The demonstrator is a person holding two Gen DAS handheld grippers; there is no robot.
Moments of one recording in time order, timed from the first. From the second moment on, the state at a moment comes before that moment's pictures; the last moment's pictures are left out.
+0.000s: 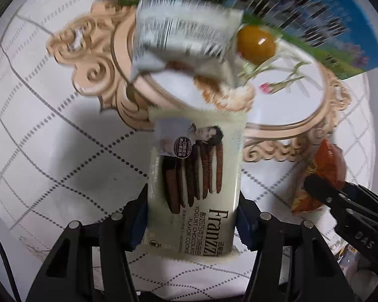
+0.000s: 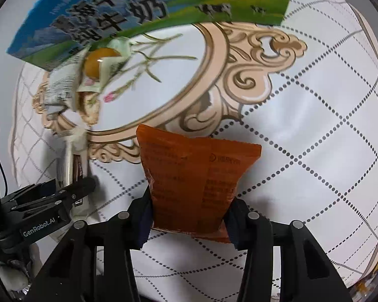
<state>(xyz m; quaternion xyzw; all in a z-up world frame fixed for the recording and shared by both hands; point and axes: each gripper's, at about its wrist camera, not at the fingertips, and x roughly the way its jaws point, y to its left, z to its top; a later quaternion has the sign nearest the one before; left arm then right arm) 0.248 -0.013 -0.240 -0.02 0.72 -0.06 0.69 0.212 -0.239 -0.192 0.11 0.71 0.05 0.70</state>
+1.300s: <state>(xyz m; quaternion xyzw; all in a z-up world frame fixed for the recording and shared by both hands) 0.506 -0.011 -0.168 -0.02 0.72 -0.06 0.69 0.455 -0.139 -0.142 0.16 0.69 0.14 0.69</state>
